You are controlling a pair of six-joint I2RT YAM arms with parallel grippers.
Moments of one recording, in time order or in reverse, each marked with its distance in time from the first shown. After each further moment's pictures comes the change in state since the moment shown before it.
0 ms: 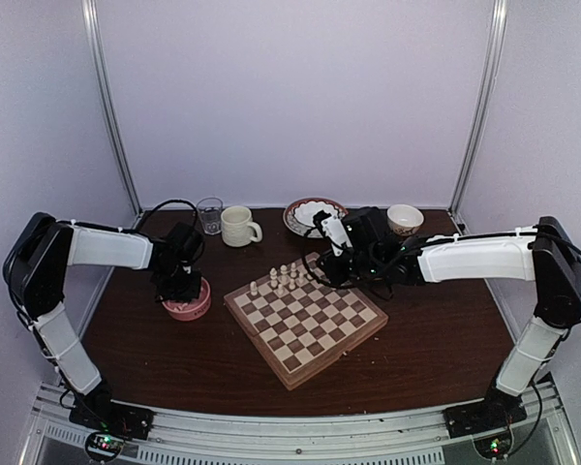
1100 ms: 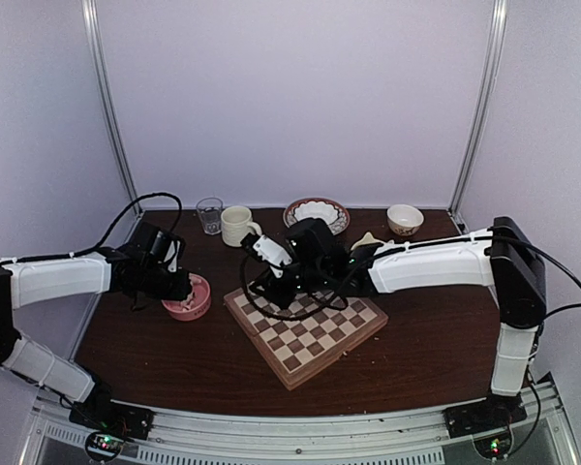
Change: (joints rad) left arm 0.000 -0.381 -0.235 0.144 0.180 0.083; right arm 0.189 0.214 0.240 0.036 -0.253 -0.112
